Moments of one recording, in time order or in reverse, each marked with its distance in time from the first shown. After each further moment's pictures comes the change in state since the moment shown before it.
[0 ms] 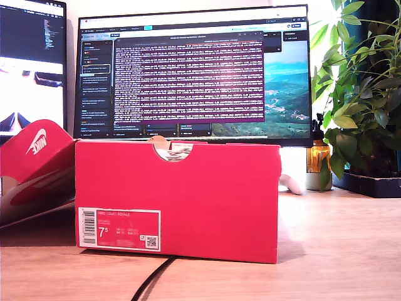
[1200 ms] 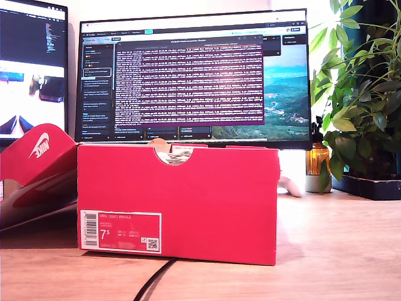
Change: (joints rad) left arm 0.000 -0.137 0.000 -0.020 0.047 -0.084; right arm 0.000 -0.474 -0.061 -0.199 -0.071 0.125
